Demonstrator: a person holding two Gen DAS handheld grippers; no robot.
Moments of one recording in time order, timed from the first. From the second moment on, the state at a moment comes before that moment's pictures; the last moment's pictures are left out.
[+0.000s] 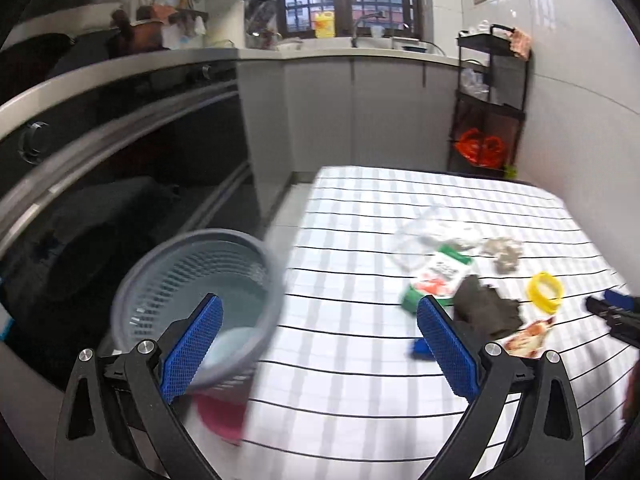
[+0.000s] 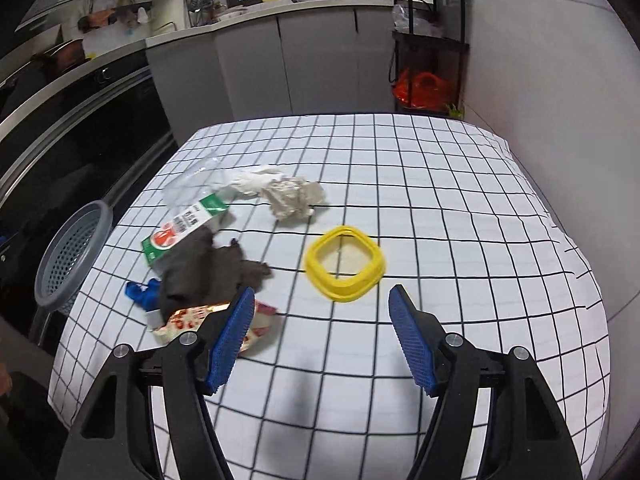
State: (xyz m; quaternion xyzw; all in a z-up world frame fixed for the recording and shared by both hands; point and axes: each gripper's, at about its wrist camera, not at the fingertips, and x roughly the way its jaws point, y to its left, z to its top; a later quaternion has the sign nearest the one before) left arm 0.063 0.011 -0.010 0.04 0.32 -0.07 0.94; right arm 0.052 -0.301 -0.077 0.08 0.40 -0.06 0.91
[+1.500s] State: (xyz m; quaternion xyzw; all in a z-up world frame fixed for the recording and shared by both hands) left arm 0.079 -0.048 -0.099 0.09 0.40 -0.09 0.91; right arm 0.118 -0.318 -0.111 0.07 0.43 -0.06 0.90
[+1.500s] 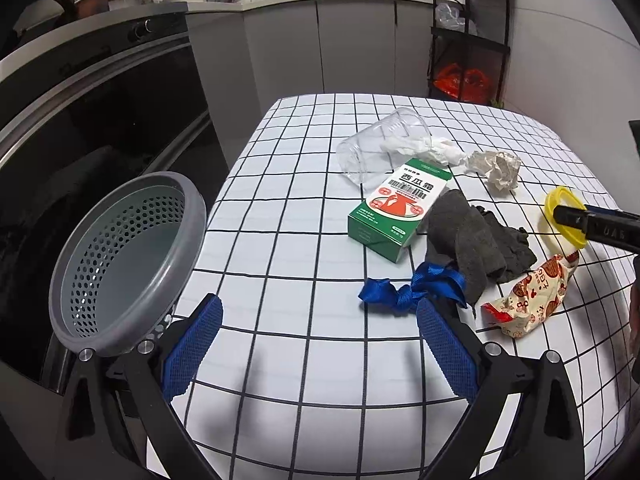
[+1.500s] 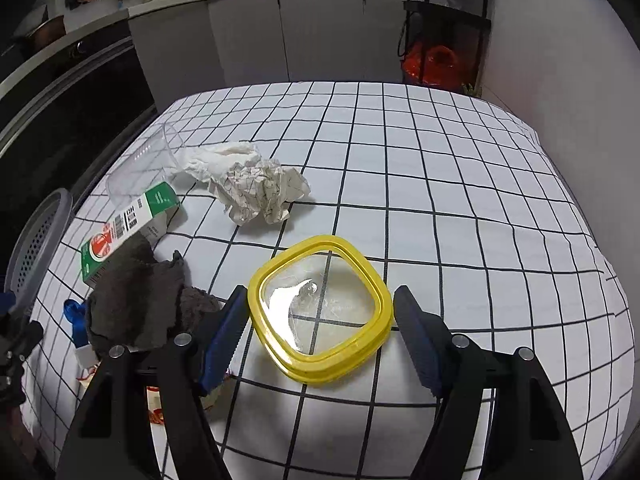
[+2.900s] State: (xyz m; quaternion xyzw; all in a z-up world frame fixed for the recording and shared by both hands) left arm 0.073 -0.101 -0.127 0.08 0.44 -0.16 0.88; right arm 0.086 -0.307 -0.082 0.11 0.39 -0.04 0.91
